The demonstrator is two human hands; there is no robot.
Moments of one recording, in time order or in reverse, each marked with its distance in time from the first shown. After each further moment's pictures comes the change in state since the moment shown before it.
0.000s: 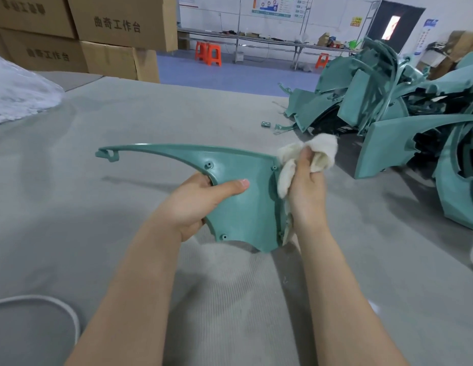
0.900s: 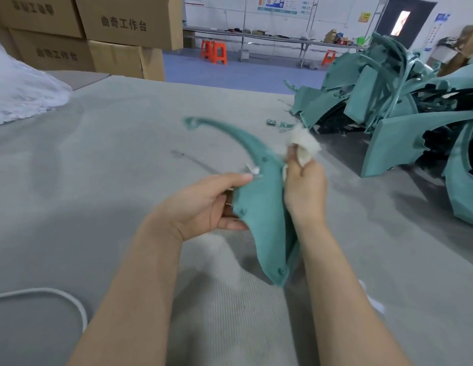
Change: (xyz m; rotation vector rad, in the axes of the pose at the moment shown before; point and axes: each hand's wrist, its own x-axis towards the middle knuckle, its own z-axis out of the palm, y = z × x) left_hand 0.001 0.001 -0.002 -0.150 -0.226 -0.145; right_hand 0.007 0.004 0.006 -0.362 0.038 -0.224
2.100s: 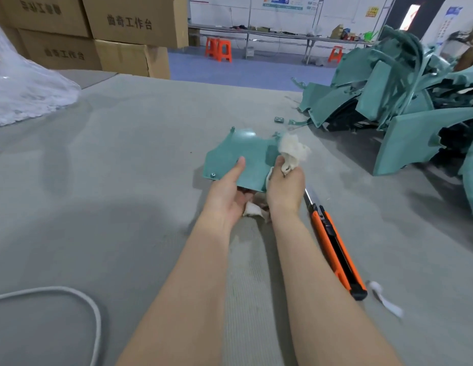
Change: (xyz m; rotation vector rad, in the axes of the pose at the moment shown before) left_hand 0.072 -0.035 -0.009 -0.628 0.480 0.205; right_hand 0.005 0.020 0.064 0.263 0.065 0.271
